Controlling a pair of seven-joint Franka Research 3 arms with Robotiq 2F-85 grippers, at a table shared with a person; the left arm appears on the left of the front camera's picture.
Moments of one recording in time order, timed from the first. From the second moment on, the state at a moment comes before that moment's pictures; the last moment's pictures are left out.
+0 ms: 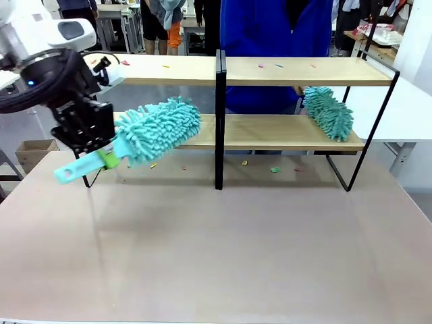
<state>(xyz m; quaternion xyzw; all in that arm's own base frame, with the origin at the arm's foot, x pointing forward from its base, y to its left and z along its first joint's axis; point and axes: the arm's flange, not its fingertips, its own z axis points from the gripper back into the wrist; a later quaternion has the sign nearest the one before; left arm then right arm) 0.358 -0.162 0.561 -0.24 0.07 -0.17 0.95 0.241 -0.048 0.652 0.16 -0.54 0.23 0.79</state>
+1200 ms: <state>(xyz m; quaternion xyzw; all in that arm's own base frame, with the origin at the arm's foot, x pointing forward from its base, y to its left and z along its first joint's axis) 0.409 -0.189 0.497 -0.10 0.00 -0.04 0.99 0.241 -0.048 0.652 0.16 -0.54 0.23 0.79</state>
